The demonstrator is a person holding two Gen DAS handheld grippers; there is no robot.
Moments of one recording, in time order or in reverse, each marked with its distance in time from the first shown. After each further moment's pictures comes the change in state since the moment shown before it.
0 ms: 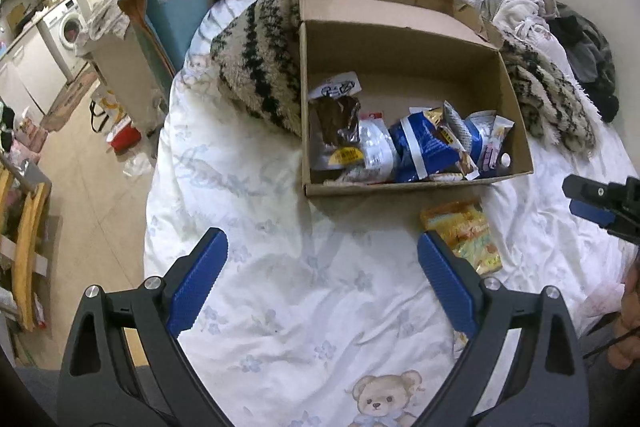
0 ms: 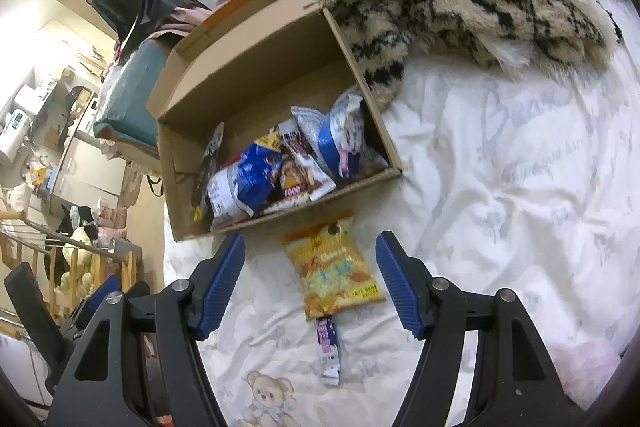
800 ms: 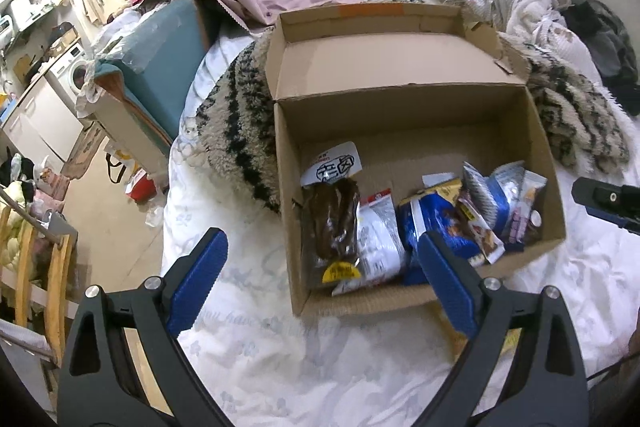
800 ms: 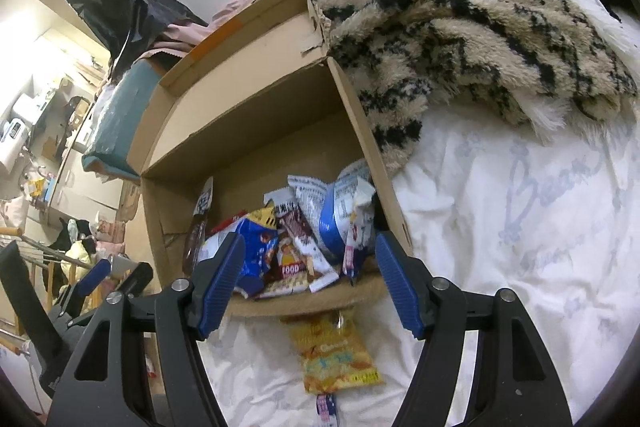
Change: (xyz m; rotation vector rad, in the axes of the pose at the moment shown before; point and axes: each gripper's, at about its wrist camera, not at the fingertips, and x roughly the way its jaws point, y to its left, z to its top) left arm 0.034 -0.038 0.081 0.119 -0.075 0.122; right arm 0.030 0.001 0.072 -0.002 -0.041 0.010
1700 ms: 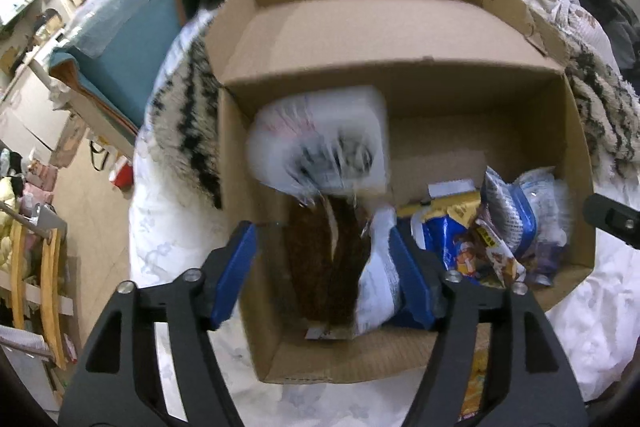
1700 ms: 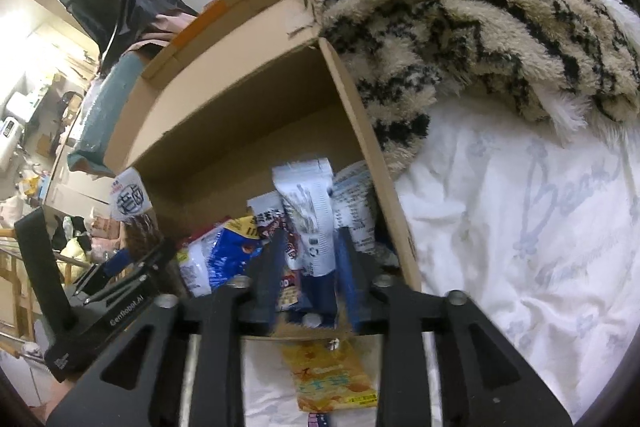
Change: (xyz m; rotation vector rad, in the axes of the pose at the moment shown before) left arm 0.077 -0.016 0.027 -0.005 0.094 -0.012; right arm 0.037 -0.004 0.016 0.000 0.026 -0.008
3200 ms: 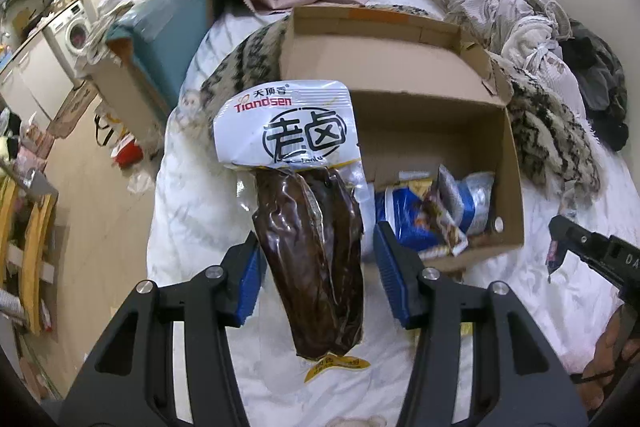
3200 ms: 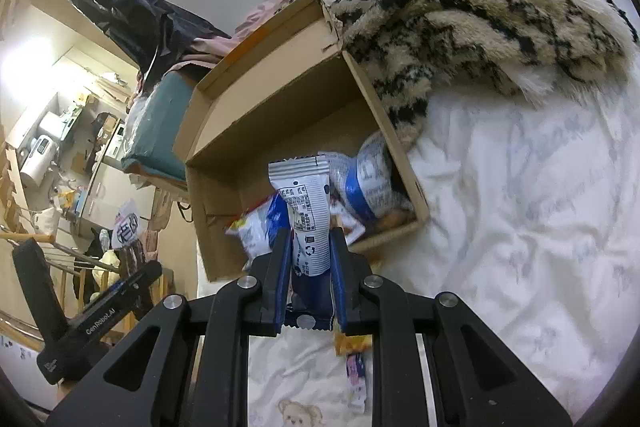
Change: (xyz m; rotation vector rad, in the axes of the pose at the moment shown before) left arm -0.102 0.026 -0.031 -0.116 -0.044 -0.076; right arm -0.065 0.004 -0.040 0.026 -0.062 0.115
